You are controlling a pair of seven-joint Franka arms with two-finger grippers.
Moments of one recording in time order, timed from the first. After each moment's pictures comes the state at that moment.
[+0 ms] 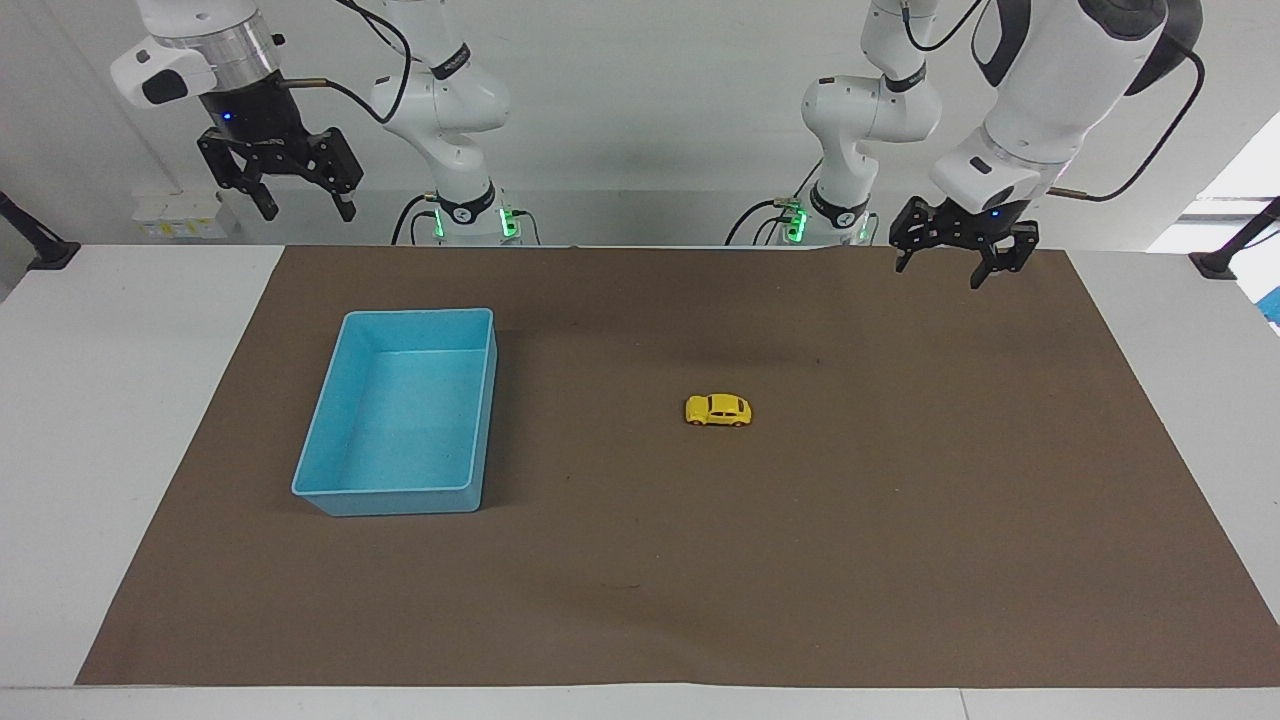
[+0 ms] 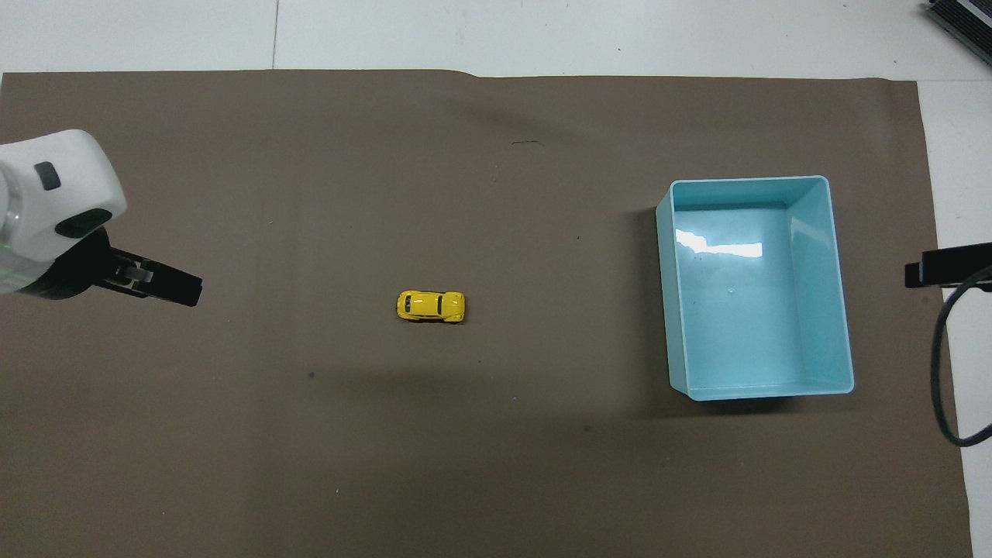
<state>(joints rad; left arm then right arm) -0.25 -0.04 0.03 -1.67 -0.02 1.59 0.18 0.06 -0.12 -0.10 -1.58 0.03 1.52 0.05</state>
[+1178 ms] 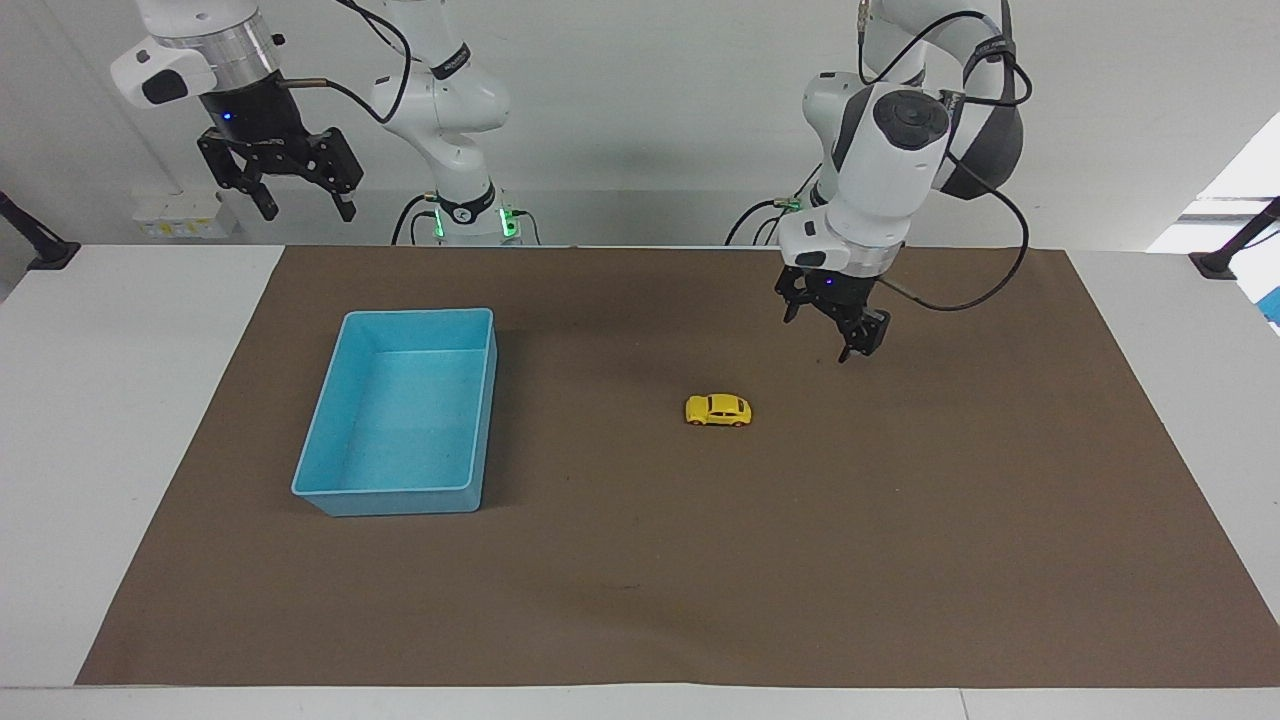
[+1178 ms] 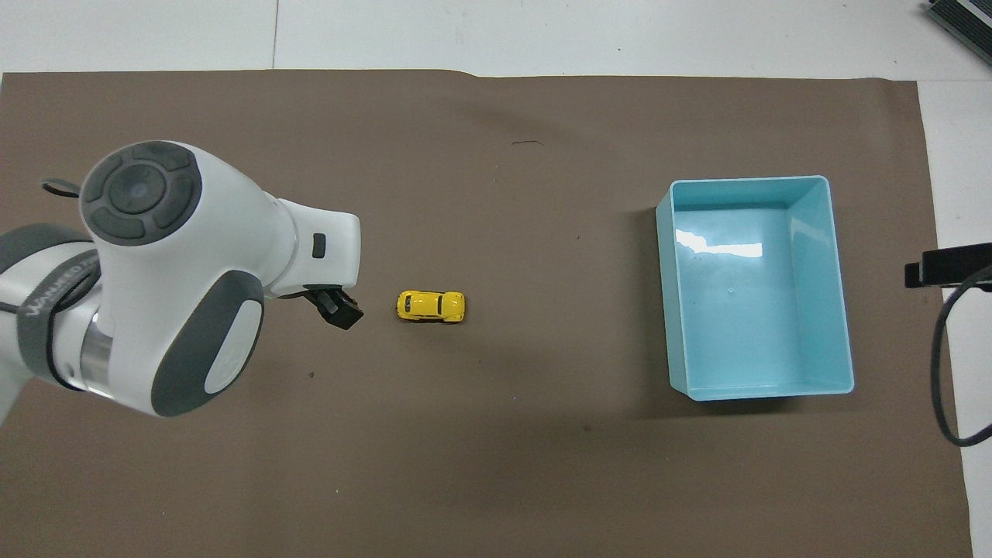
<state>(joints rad) -0.46 0.08 0.03 -1.82 -0.02 1.91 0.49 0.06 -0.12 -0.10 -1.58 0.03 1.52 0.05</state>
